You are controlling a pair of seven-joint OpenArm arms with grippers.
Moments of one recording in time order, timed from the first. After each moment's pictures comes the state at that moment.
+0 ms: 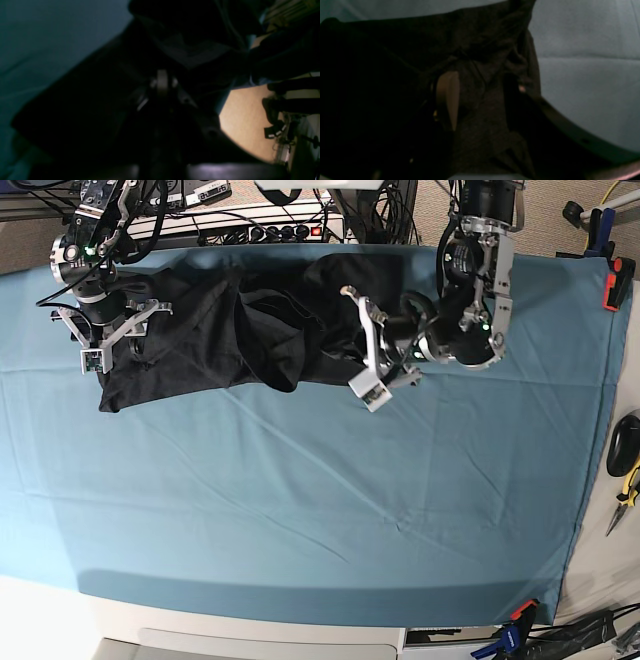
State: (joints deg) left arm 4.1 -1.8 7.6 100.0 -39.6 -39.2 67.8; right arm -21.3 9.5 29.2 117.3 10.4 22.1 -54.2
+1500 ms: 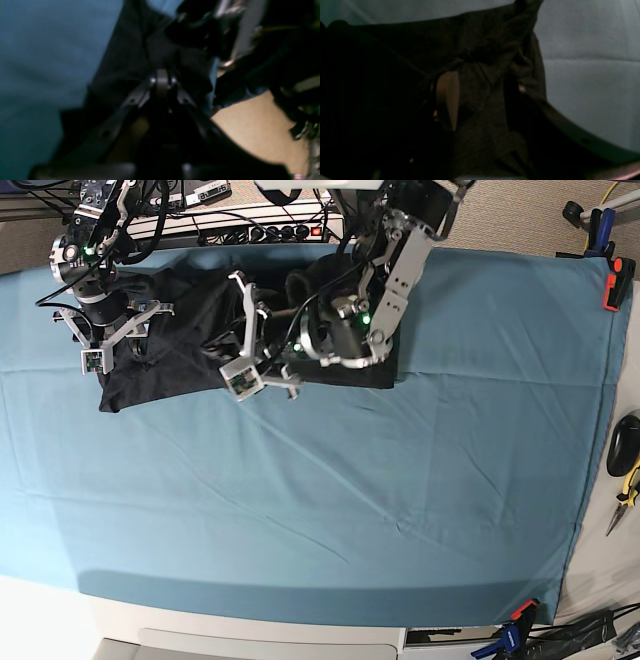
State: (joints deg) left arm -1.8 9.6 26.8 95.5 -21.7 -38.8 49.7; right arm -21.3 9.5 29.2 117.3 12.1 22.1 -54.1
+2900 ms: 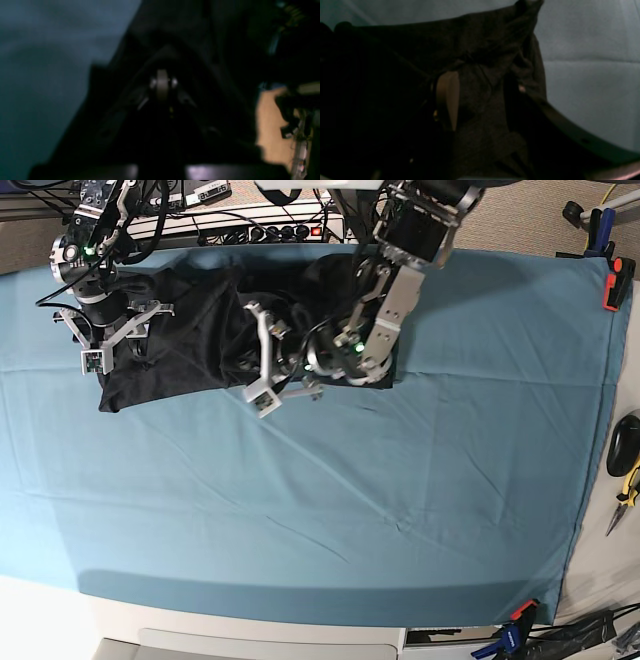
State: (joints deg) left arm -7.7 10.2 22.8 76.5 -19.1 -36.4 47.1; right arm -21.3 9.5 29.2 117.3 12.1 22.1 -53.3
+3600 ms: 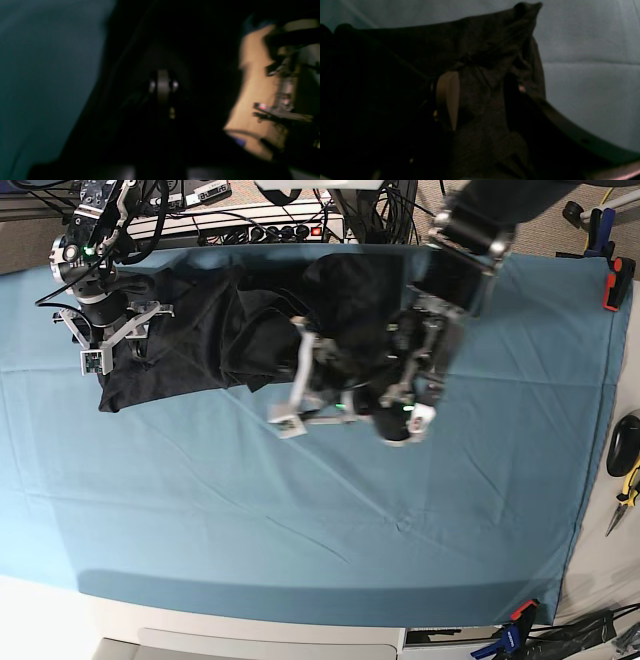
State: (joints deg) left arm -16.8 0.7 22.8 82.9 -41.4 -37.6 81.0; right arm -21.3 9.5 29.2 117.3 12.2 22.1 -53.1
